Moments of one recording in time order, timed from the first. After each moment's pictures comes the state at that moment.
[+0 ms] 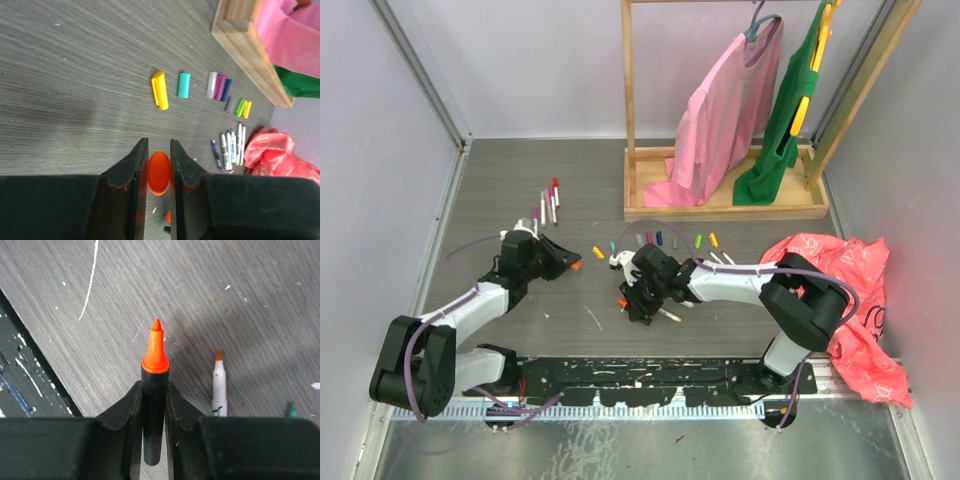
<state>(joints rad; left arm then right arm) -0.23 1.17 0.41 0.17 0.23 -1.01 0.93 1.63 0.82 -0.16 -0.32 0.15</state>
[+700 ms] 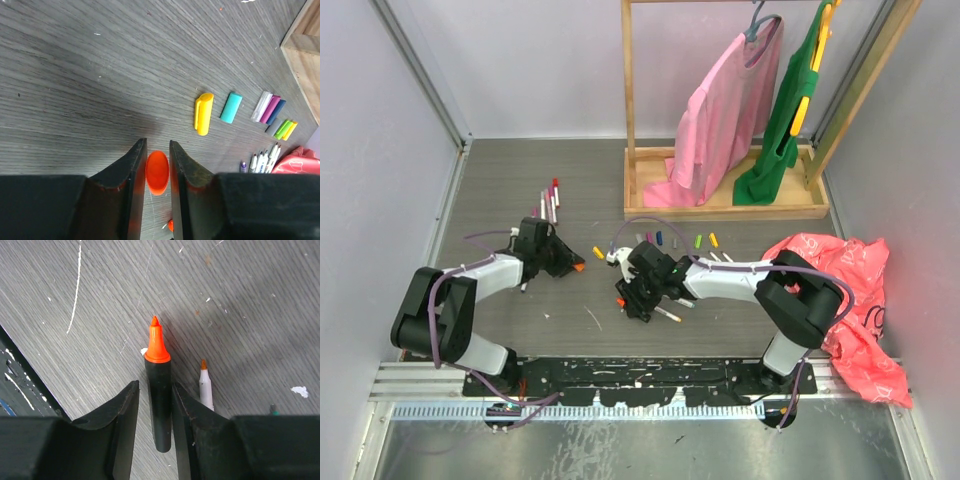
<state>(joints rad) -0.26 1.46 0.60 0.00 0.17 -1.02 0.94 1.66 0.87 -0.18 -0.25 0.17</state>
